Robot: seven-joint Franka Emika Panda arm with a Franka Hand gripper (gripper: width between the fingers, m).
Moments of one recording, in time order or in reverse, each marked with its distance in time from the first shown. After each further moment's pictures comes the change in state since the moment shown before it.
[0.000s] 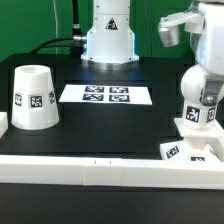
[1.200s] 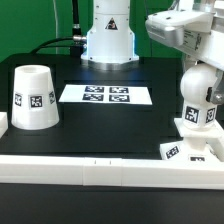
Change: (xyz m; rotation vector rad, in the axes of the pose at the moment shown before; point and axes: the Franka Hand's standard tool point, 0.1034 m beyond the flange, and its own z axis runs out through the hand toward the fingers) arm -0.008 0.004 -0.001 -0.010 -0.034 -0.278
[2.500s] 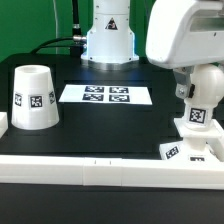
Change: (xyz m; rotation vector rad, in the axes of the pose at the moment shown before) arm 0.002 -0.002 0.000 0.019 0.006 1.153
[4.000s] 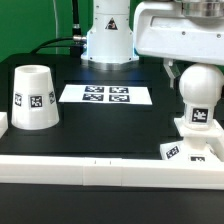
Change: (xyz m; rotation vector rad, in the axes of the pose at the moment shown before) arm -0.002 -0.002 0.001 0.140 -0.043 1.371
